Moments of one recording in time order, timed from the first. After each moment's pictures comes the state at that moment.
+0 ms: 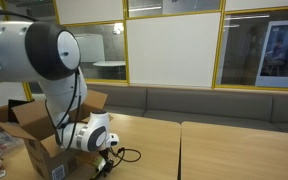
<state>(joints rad) 0.17 0.91 0.00 -1.92 0.19 2.79 0.17</state>
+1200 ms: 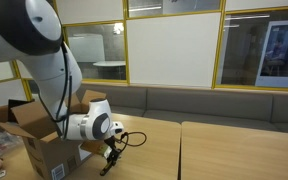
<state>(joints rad) 0.28 0.77 -0.17 -2.02 0.08 2.79 0.28</state>
